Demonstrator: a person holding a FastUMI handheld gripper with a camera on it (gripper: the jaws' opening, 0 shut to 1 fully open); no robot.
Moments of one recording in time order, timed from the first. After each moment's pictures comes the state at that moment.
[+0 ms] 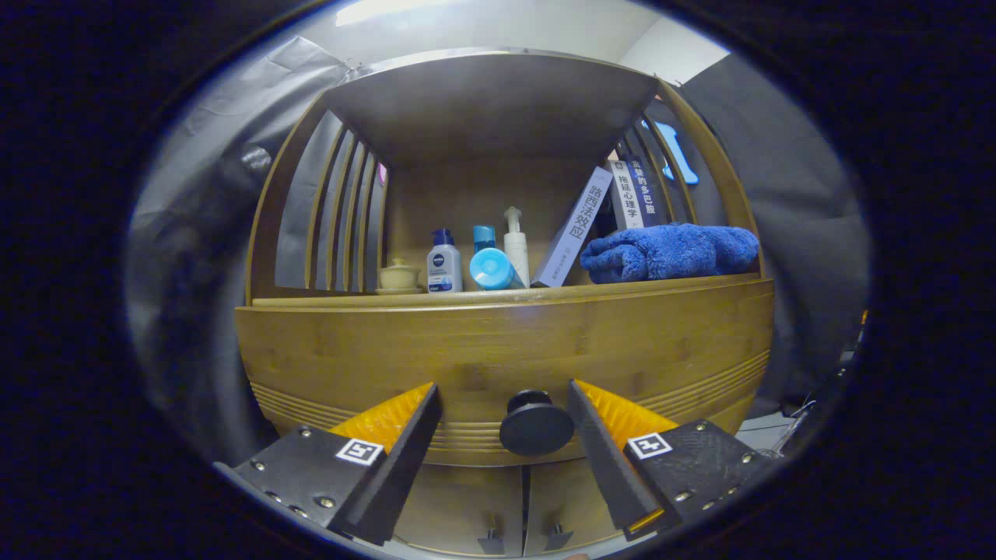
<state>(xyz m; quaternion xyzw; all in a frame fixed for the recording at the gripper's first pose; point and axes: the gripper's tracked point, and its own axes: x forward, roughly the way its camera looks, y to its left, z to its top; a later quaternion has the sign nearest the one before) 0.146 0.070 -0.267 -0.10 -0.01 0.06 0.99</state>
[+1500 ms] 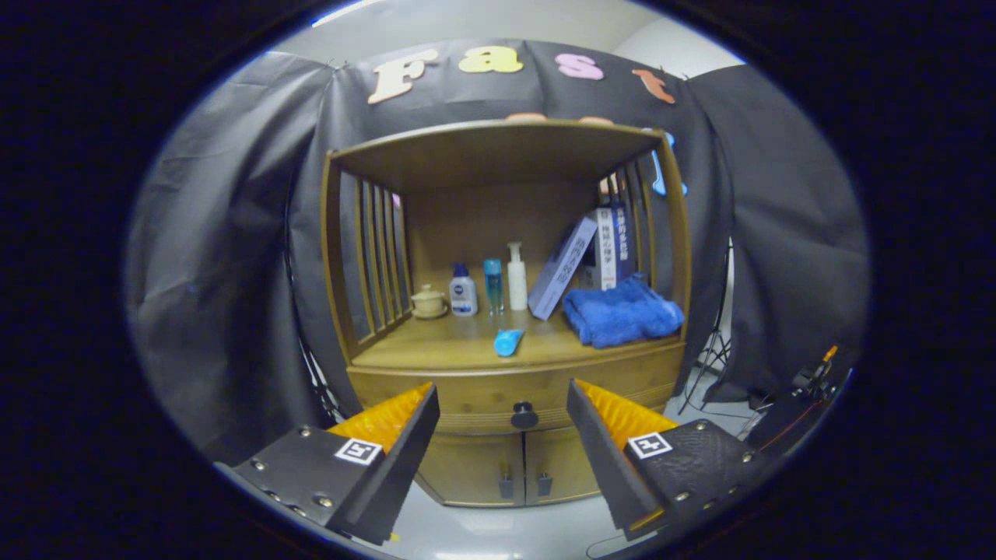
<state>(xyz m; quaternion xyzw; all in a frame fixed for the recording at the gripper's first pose) 0.003 0.104 -0.093 -0.10 0.09 0.05 0.99</state>
